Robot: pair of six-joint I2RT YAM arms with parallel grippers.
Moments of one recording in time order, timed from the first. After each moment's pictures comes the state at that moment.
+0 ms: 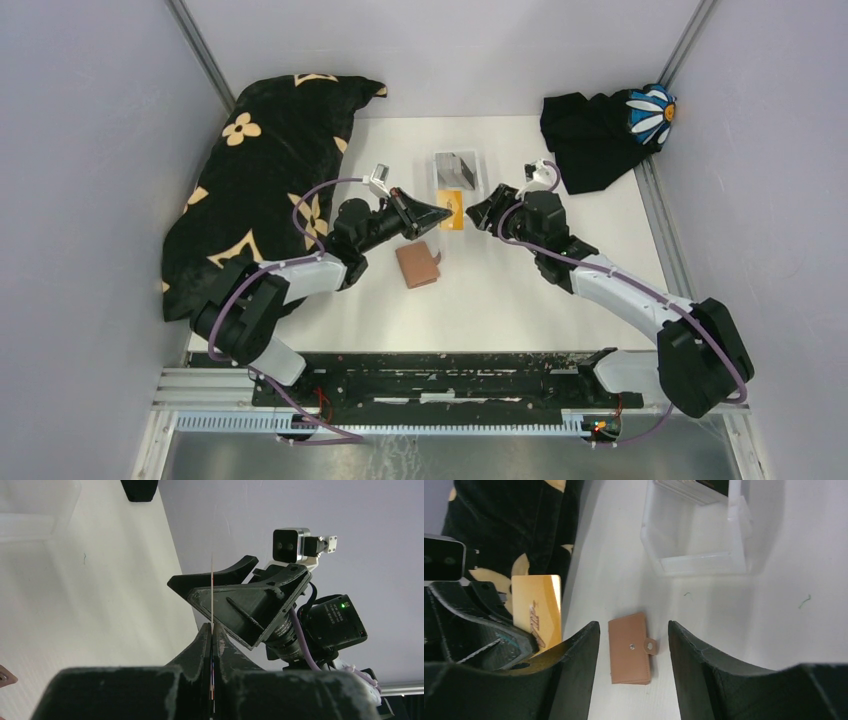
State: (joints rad) left arm -0.54 1.54 0.66 0.90 0.45 -1.25; right arm 0.54 1.28 0.73 0.21 0.03 0.71
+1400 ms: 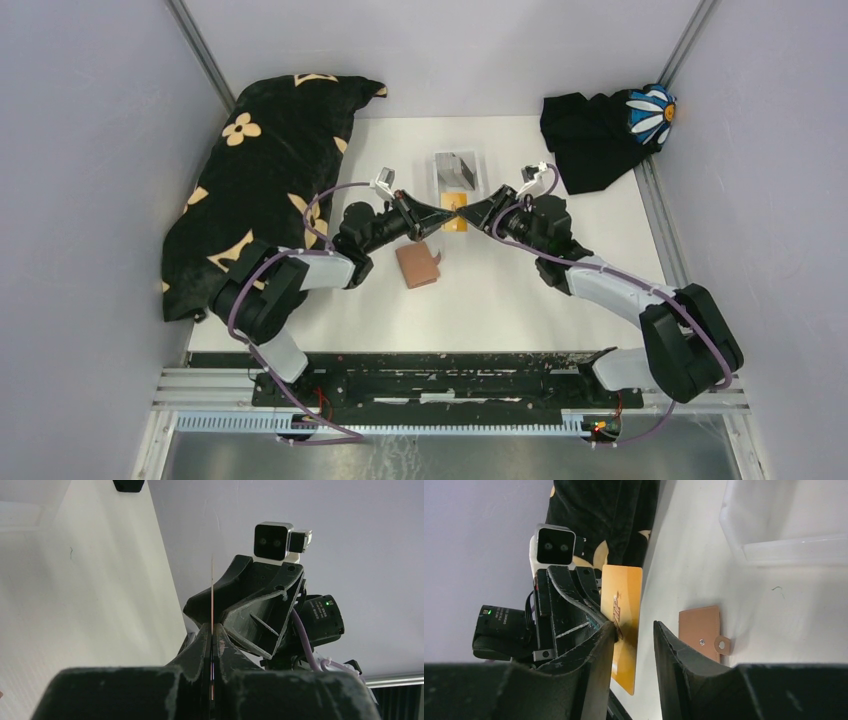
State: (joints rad) left arm -0.53 1.67 0.66 1.07 0.49 -1.34; right arm 0.48 1.34 0.64 0.54 -0.27 0.97
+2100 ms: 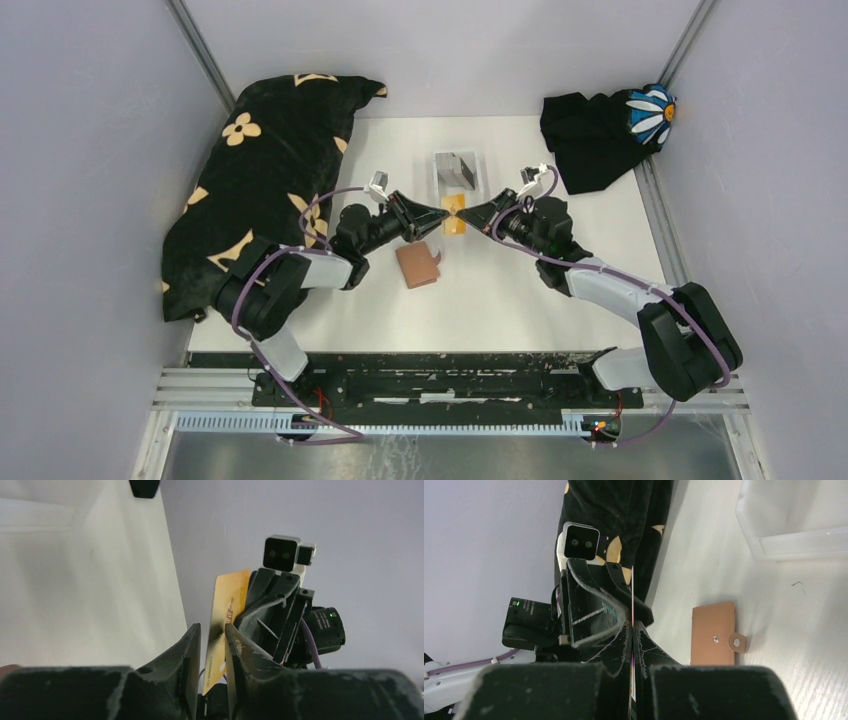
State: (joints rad) left arm -0.51 1.70 0.64 1.10 0.49 -1.37; right arm 0.48 1.36 0.62 0.62 -0.32 1.03
